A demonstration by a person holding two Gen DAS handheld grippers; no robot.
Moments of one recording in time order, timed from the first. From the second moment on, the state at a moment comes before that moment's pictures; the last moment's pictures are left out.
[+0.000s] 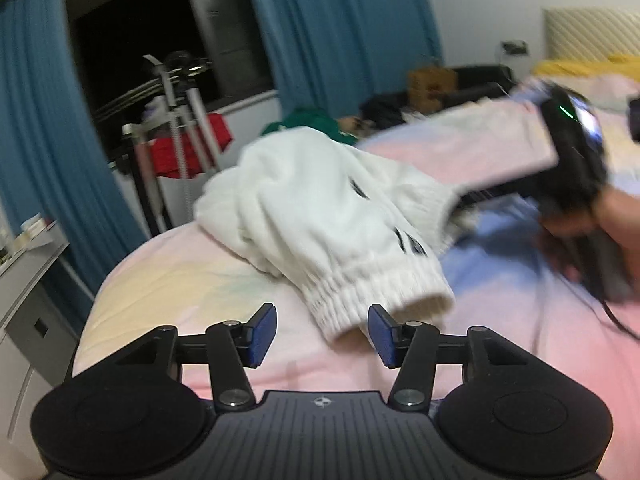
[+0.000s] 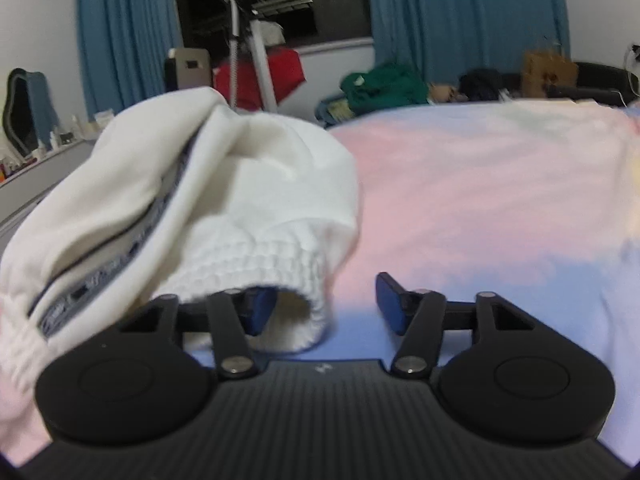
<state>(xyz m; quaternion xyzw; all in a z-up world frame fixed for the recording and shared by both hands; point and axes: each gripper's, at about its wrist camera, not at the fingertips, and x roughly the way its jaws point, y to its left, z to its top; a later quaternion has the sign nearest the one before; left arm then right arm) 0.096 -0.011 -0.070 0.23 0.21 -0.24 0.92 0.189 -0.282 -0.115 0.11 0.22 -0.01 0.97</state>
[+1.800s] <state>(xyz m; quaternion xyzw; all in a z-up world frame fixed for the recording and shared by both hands) 0.056 -0.080 -0.038 0.14 0.06 -0.08 0.98 0.075 -0.372 -0.028 0.20 0.25 -0.08 0.94</state>
